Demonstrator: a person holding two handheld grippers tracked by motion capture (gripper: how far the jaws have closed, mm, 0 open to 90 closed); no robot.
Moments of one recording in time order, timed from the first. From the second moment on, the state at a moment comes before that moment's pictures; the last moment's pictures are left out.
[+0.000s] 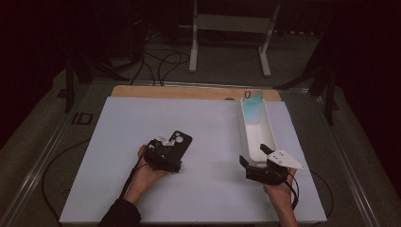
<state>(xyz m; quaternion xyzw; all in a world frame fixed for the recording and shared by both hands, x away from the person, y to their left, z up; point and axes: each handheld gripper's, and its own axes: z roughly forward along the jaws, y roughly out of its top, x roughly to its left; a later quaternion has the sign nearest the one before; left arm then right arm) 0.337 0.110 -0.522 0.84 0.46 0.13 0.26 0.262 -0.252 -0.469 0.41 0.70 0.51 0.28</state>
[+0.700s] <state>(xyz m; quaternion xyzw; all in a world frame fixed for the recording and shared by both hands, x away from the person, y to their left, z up) 0.335 0.115 -0.512 0.84 0.46 0.13 0.26 0.263 -0.250 -0.468 0.41 0.70 0.51 0.28</state>
